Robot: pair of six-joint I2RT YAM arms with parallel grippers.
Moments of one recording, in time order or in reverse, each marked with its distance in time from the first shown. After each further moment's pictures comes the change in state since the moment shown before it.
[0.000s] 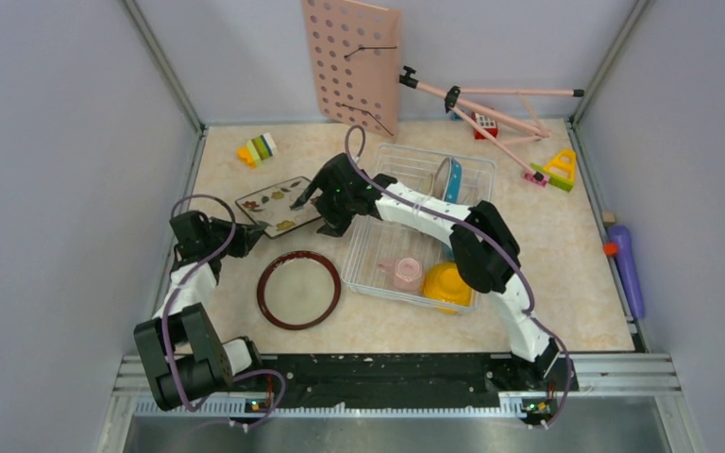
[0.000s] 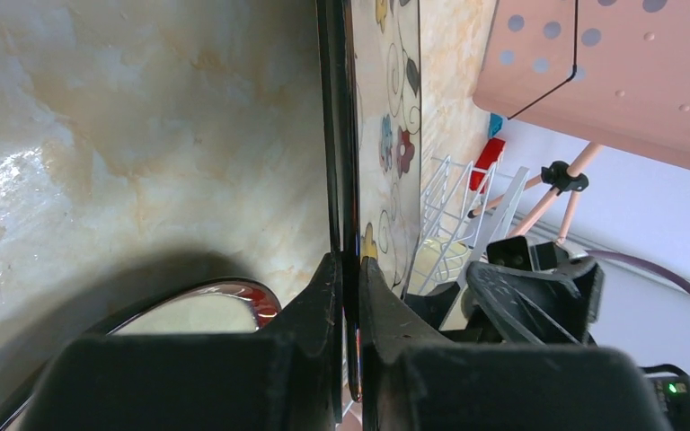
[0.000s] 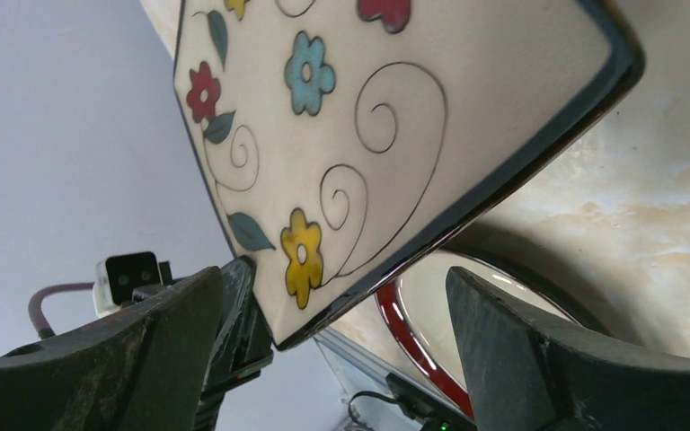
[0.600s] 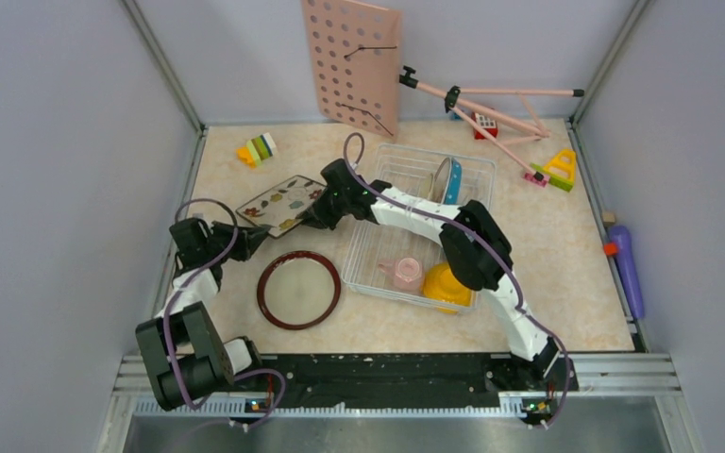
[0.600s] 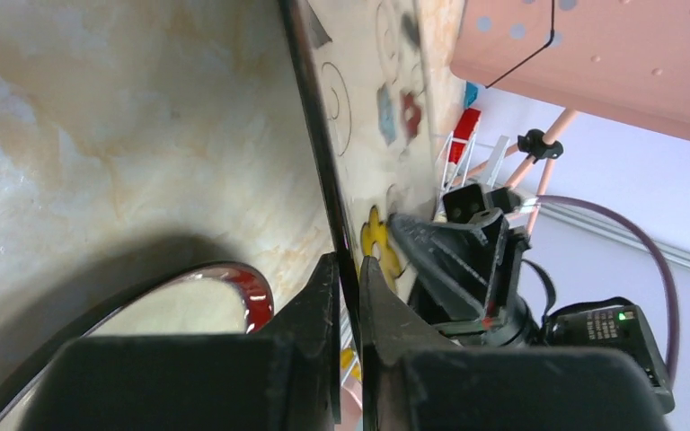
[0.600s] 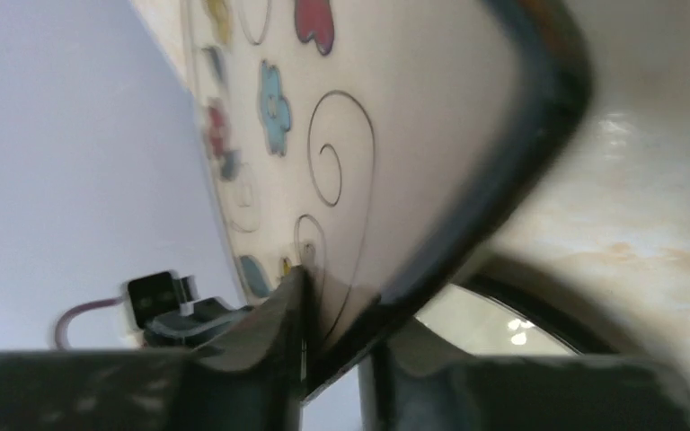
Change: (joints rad) left arm 0.015 0.015 -0.070 0.125 0.121 -0.034; right arm 0.000 0.074 -0.003 0.074 -0.020 0.059
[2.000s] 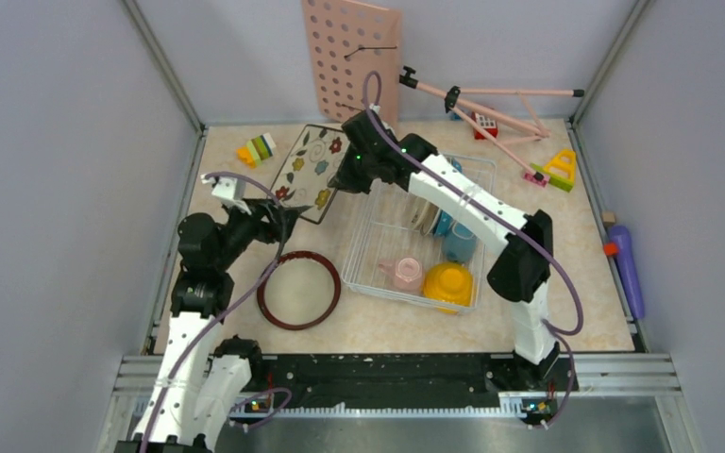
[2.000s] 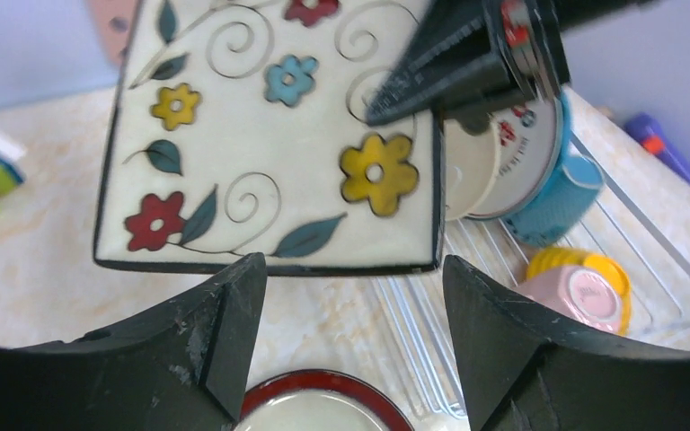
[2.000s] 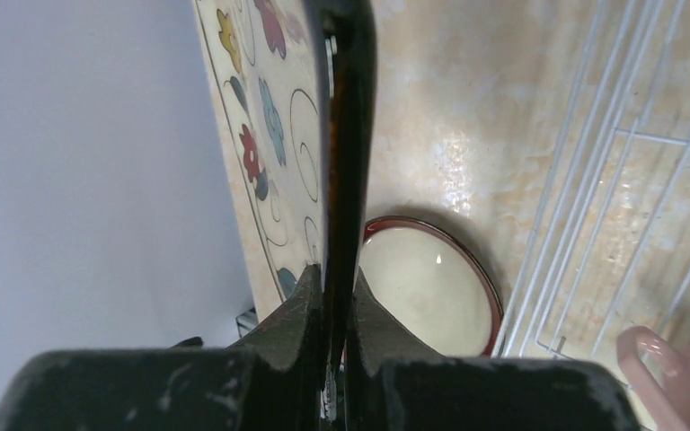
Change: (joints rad) left arm -0.464 -0.535 0.193 -0.179 -0.207 0.921; right arm -0.038 -0.296 0.225 -0.498 0.221 -0.387
